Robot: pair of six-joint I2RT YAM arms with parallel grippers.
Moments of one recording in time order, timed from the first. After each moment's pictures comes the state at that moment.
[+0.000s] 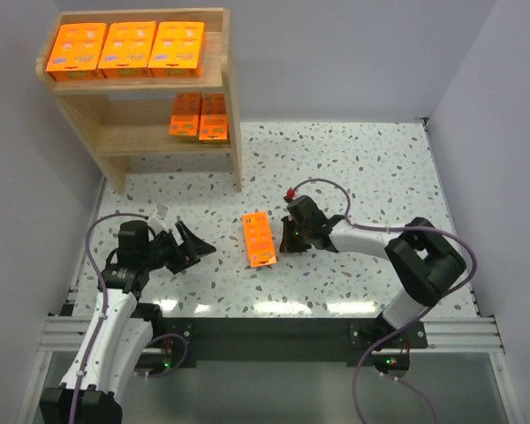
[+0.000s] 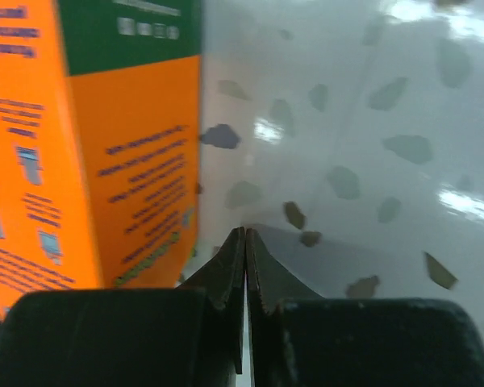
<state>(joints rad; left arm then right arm) -0.02 0.62 0.41 -0.51 0.61 -0.71 0.72 1.63 0.81 -0.14 -0.06 0.60</state>
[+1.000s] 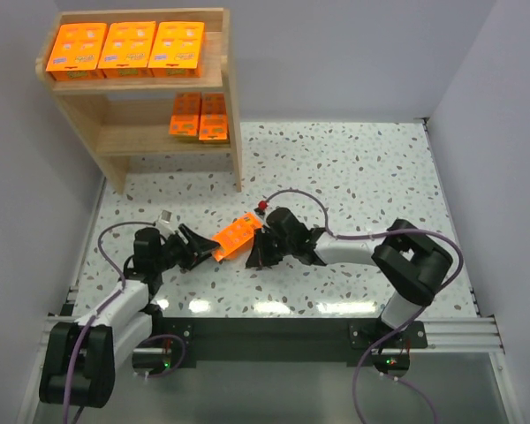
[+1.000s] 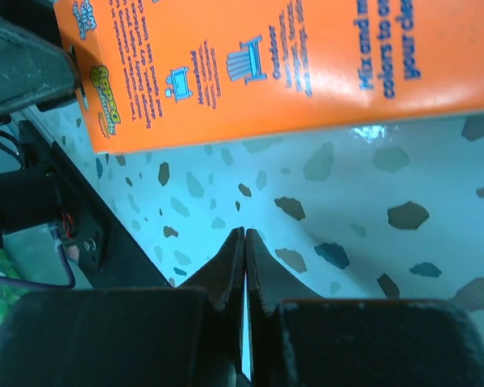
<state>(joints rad) -0.07 0.92 0.13 0.23 0.57 -0.98 0.91 1.70 0.83 0.13 -0.28 0.75</state>
